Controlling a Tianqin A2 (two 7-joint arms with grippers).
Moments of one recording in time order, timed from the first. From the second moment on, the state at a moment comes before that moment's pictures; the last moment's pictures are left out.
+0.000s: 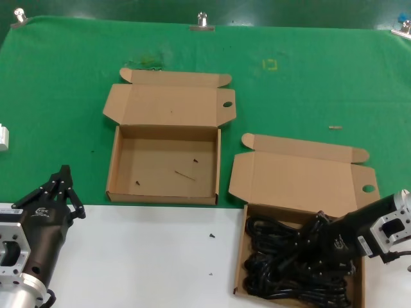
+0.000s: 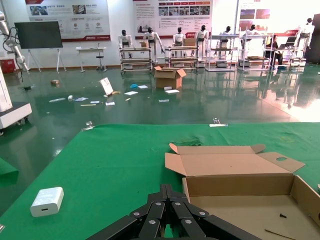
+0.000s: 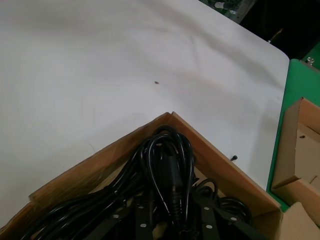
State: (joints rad) left arm 0.00 -0.30 1.60 -1.60 -1.80 0.00 0.00; right arm 1.24 0.35 -2.09 0.01 1.40 -1.40 -1.29
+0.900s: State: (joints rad) left arm 0.00 -0.30 1.60 -1.60 -1.80 0.00 0.00; right arm 1.26 0.37 -2.04 0.02 1.41 -1.44 -1.23
